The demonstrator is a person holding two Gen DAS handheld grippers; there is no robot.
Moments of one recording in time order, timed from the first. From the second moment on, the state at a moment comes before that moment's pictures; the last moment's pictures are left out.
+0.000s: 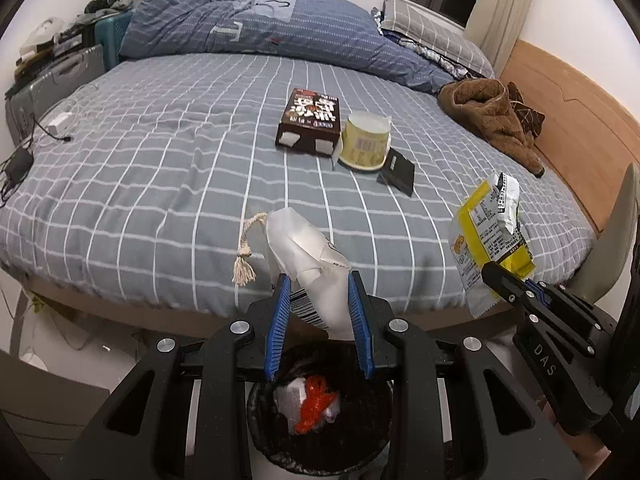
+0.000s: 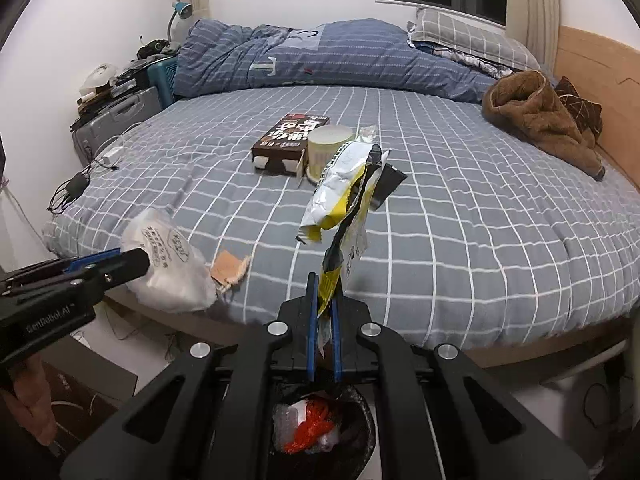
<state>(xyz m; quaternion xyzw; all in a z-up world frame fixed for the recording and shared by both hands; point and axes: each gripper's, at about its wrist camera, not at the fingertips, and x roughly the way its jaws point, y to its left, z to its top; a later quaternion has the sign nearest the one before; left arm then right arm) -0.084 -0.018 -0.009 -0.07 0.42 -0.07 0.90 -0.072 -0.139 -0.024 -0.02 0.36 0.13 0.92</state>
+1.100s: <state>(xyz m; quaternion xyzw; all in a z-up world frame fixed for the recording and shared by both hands) -0.158 -0.033 -0.068 -0.06 0.49 -0.06 0.87 -0.153 -0.144 -0.089 -0.04 0.44 0.12 0.89</state>
